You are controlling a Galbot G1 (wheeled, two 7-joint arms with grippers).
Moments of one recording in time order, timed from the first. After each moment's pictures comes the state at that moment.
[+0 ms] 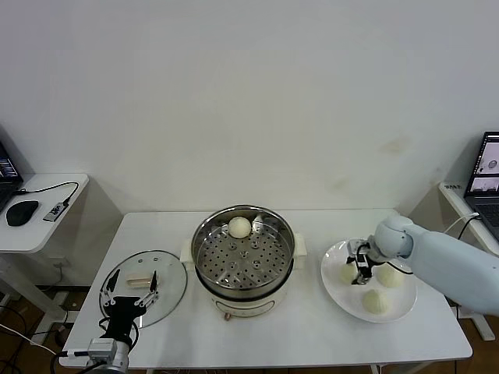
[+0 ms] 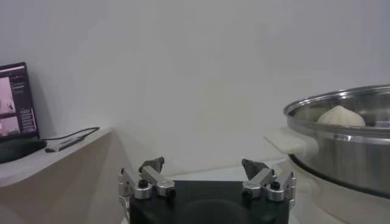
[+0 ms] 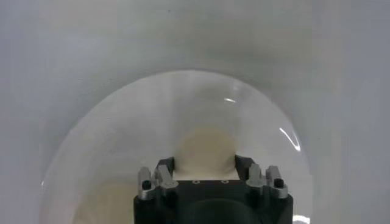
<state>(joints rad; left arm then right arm) 1.60 -1.23 -0.58 -2.01 -0.14 0.00 -0.18 0.03 0.64 -0.91 1.34 -0.03 -0.33 -0.96</state>
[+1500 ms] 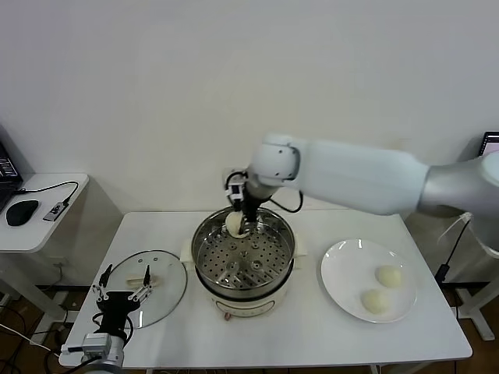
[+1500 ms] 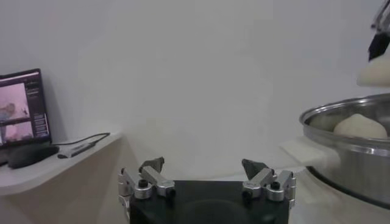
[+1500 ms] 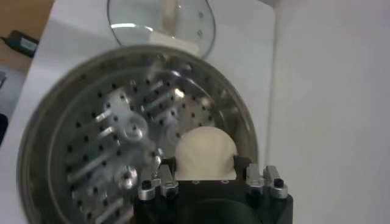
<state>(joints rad) 1.59 -1.24 -0.61 -2.02 -0.14 0.00 -0.19 0.57 1.27 -1.30 1.36 0.59 -0.68 -0.79</state>
